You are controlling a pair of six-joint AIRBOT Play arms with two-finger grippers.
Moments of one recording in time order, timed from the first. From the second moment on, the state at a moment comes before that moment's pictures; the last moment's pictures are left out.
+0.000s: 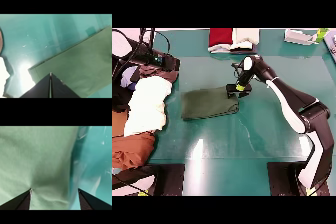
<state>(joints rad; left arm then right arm) -0.27 -1.24 1.55 1.48 -1.18 -1.53 0.47 -1.99 1.91 -1.31 1.41 1.87</state>
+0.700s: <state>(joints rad) -0.27 -1.24 1.55 1.48 -1.19 -1.51 0.38 -1.85 1.89 -1.48 1.40 1.88</state>
